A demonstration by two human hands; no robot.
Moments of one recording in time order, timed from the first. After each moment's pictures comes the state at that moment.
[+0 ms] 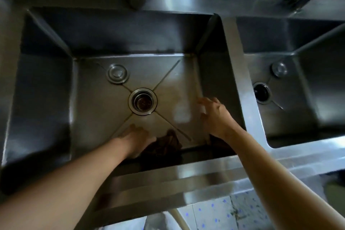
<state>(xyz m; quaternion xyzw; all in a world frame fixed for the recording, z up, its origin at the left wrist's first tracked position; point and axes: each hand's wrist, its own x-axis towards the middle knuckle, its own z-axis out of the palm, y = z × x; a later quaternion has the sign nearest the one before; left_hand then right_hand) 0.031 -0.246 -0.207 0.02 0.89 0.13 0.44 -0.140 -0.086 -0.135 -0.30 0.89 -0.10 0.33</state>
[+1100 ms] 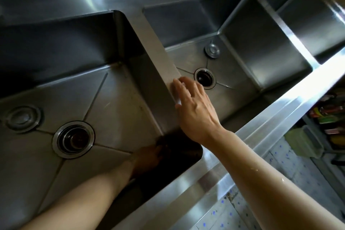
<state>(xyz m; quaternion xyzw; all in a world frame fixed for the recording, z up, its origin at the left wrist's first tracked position) -0.081 -0.124 -0.289 0.13 0.90 0.29 0.30 -0.173 -0.021 -0.112 -0.25 0.96 -0.08 0.12</state>
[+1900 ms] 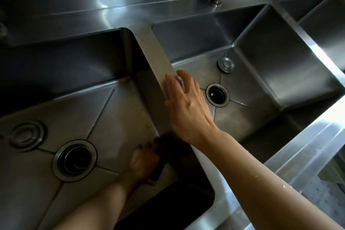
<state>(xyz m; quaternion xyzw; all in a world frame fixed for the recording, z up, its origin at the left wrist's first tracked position) -0.129 -0.142 -0.303 0.16 0.97 0.12 0.16 -0.231 -0.059 -0.127 -0.27 0.95 -0.14 0.08</state>
